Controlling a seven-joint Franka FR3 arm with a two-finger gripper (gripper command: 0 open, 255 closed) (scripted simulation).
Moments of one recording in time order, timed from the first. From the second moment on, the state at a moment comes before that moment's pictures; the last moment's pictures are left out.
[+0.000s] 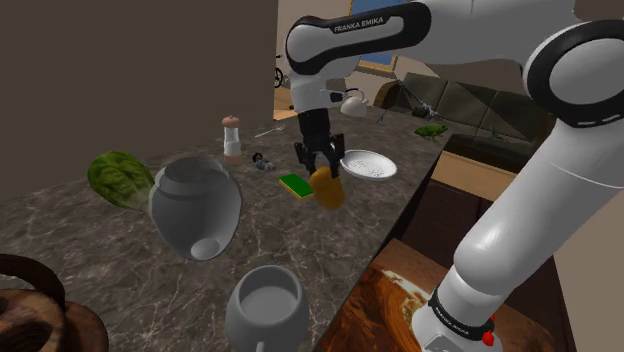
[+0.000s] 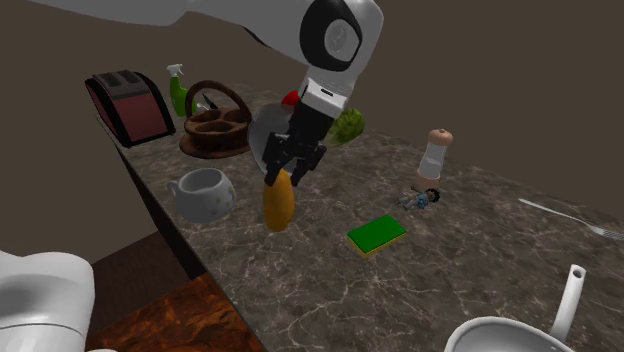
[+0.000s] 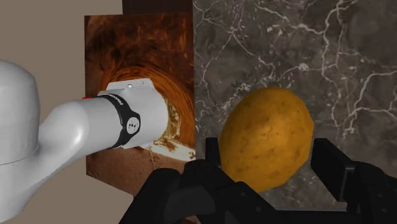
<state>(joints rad) -0.22 -0.08 0.32 -1.96 0.17 1.40 1.60</state>
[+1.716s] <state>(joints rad) 0.01 -0.14 0.60 -2.10 0.45 1.61 2.01</state>
